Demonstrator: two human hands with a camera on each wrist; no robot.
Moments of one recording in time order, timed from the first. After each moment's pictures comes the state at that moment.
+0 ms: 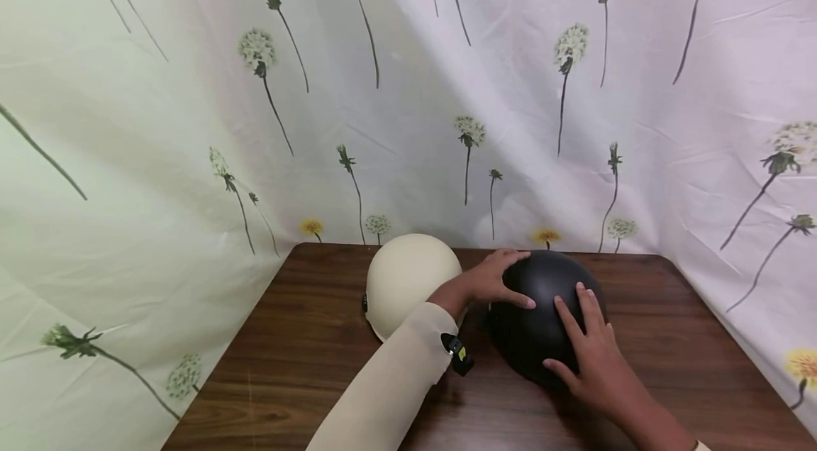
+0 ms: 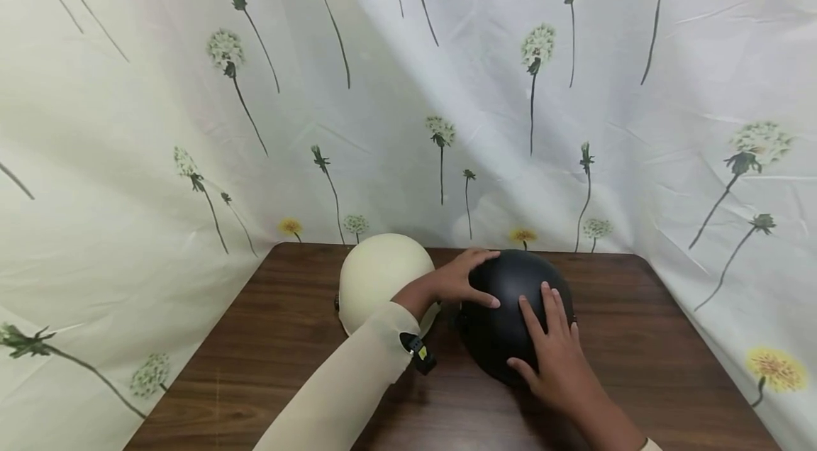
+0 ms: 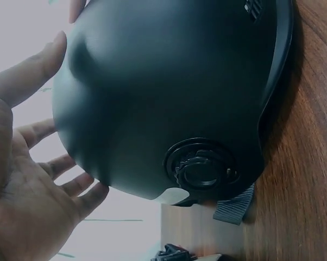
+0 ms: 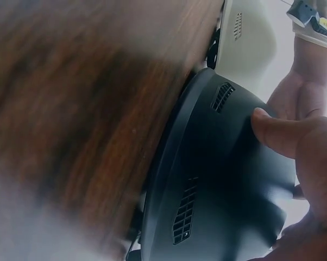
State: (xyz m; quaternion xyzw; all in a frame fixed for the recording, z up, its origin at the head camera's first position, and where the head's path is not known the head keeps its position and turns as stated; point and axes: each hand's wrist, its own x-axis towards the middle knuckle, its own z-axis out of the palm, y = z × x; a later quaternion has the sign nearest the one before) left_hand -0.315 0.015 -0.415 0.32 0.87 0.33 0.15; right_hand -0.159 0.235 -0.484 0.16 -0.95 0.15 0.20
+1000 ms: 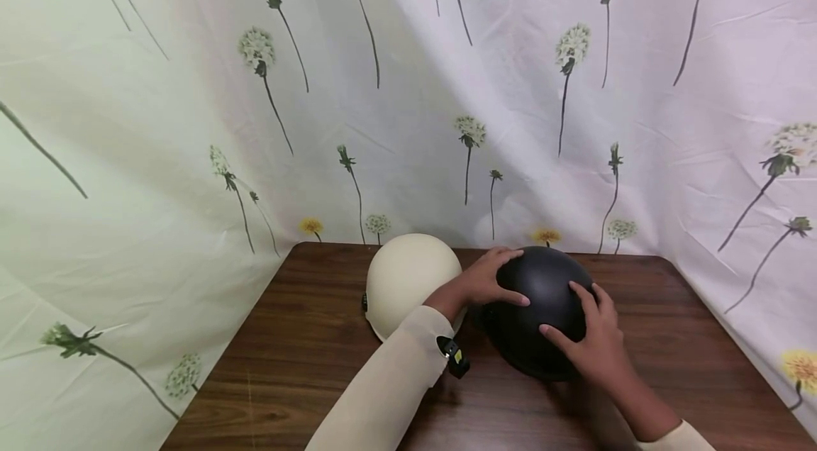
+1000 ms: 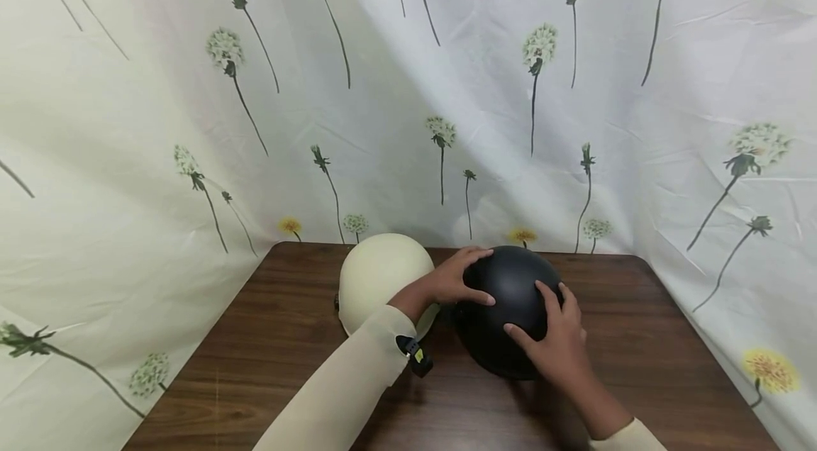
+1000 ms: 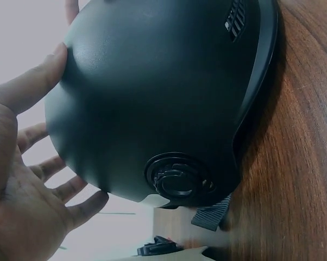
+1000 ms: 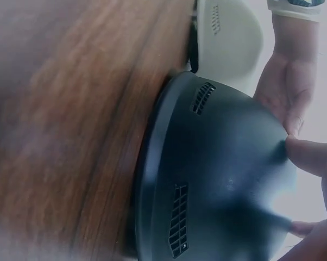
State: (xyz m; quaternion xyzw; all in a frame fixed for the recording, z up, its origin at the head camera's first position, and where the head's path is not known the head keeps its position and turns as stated) left_hand -0.317 0.005 -0.422 0.32 0.88 0.34 0.11; right_hand -0.180 0.227 -0.461 0.00 -0.93 0.32 0.15
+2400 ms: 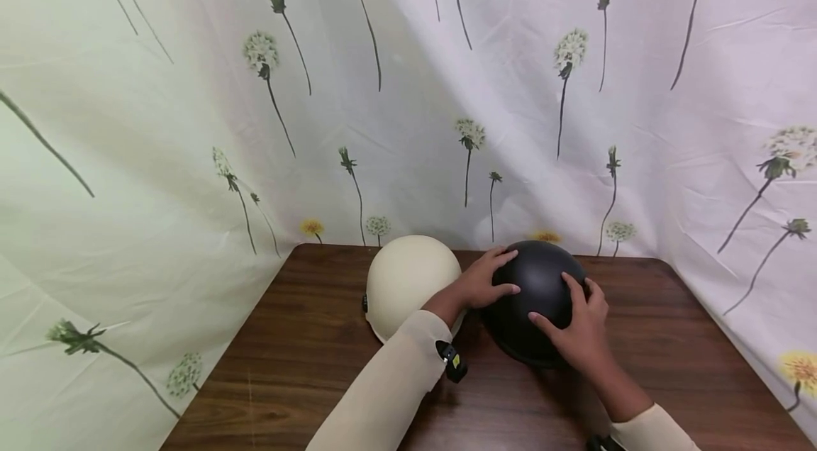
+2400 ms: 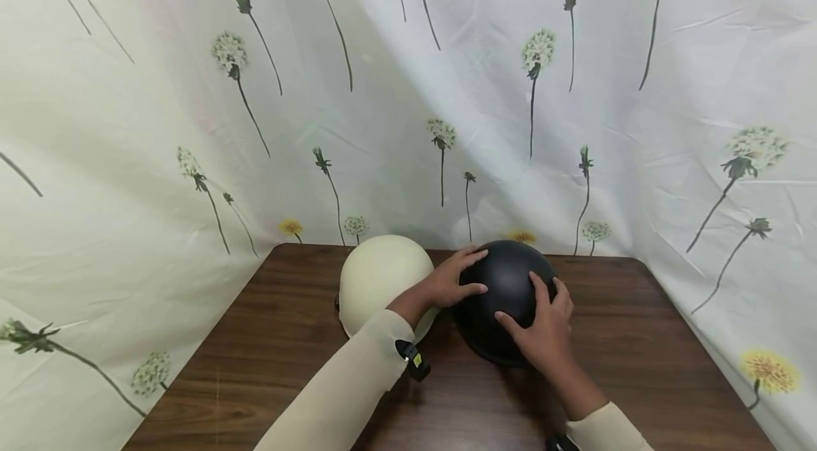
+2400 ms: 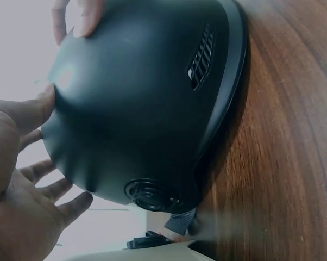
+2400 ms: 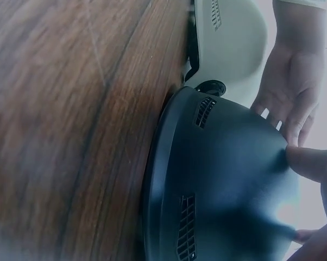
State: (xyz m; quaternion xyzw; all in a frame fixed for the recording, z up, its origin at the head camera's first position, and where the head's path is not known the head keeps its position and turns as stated) left_hand -0.314 0.001 -0.427 0.34 0.89 0.31 0.06; right_hand -0.200 0.215 -0.467 -0.01 -0.92 0.35 0.19
